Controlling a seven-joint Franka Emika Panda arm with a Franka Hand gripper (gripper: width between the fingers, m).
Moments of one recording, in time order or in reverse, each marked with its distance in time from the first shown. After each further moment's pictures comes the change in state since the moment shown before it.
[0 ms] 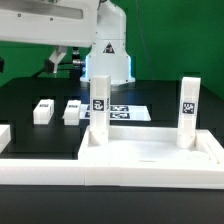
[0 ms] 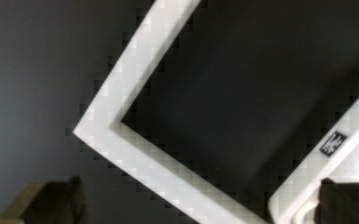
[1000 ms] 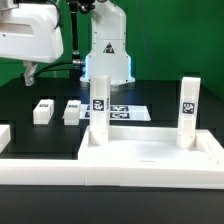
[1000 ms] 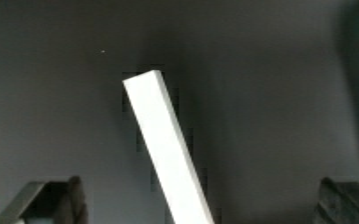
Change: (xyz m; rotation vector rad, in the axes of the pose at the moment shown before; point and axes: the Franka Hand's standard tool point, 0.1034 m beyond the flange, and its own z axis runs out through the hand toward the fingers) arm -0.070 0.008 0.043 0.230 -0.070 0.833
